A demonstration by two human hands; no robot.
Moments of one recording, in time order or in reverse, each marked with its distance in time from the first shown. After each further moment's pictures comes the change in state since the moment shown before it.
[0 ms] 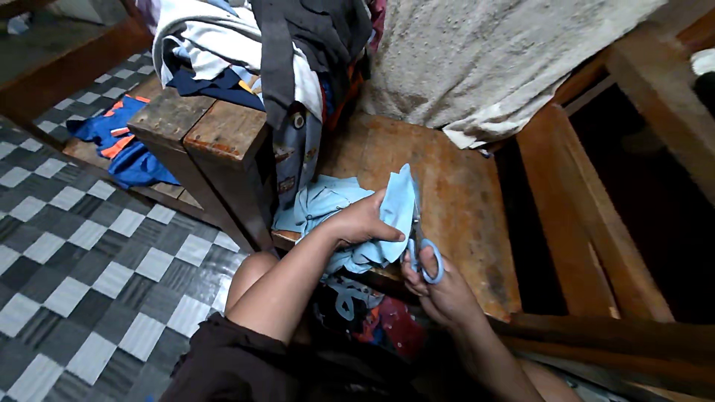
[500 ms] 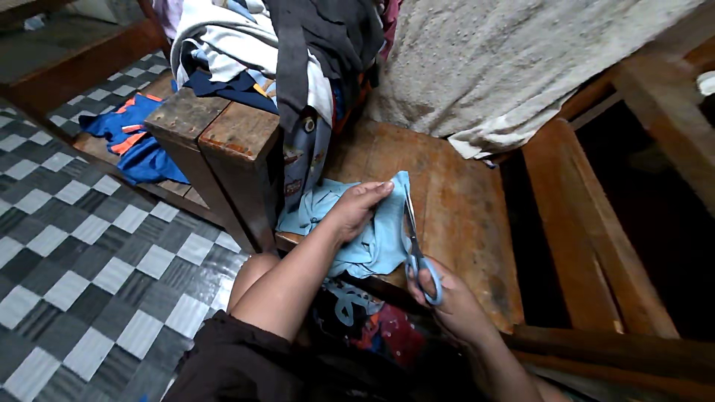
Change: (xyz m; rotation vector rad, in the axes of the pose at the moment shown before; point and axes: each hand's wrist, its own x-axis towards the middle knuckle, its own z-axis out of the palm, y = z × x) left_hand 0.008 -0.002 -0.006 -0.417 0.305 0.149; right_hand -0.009 -0.005 -0.008 -0.219 -0.092 -0.055
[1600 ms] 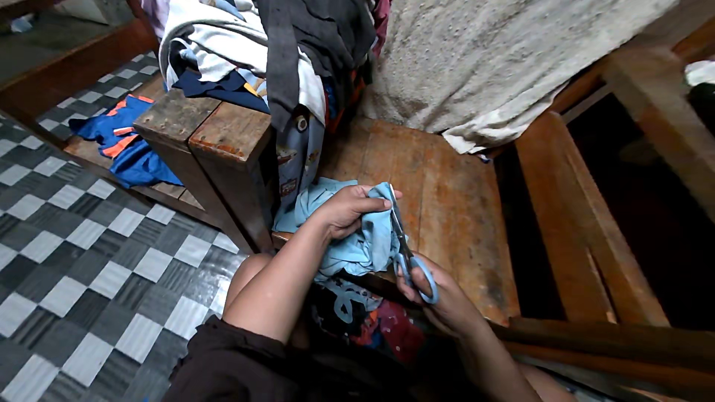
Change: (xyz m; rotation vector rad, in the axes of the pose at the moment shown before) left_hand -0.007 0.014 -0.008 0.065 -0.129 -0.185; right_hand 0.004 0.003 0.000 0.085 -0.121 0.024
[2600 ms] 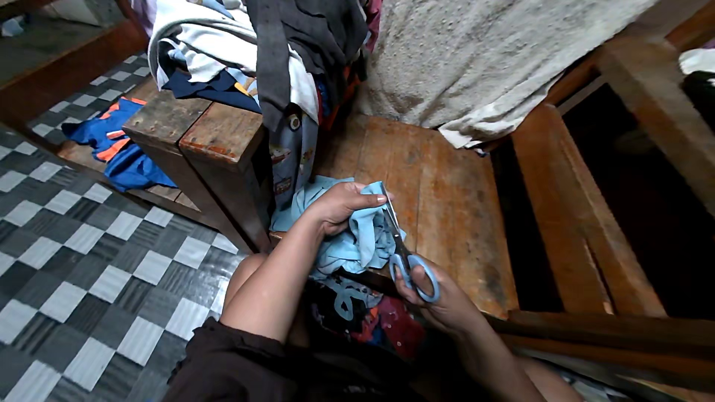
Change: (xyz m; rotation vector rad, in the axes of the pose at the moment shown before) left_hand -0.002 0.005 -0.003 0.063 0.027 -0.029; right_hand -0.003 0.001 0.002 0.116 -0.048 0.013
